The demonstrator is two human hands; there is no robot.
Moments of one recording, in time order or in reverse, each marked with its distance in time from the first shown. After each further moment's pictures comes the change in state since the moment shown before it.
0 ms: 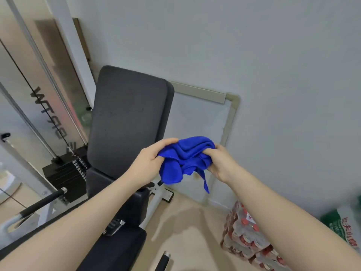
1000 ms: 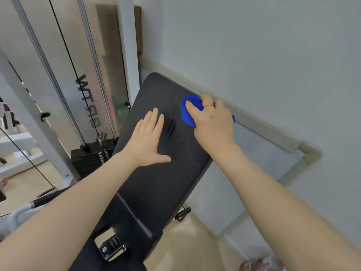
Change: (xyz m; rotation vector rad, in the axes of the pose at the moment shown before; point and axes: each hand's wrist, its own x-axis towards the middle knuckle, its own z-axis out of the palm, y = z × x) left_hand 0.159 -0.095 -0.133 0.954 0.127 -0.162; right_hand 0.193 -0.108 0.151 -1.713 0.339 -1.351
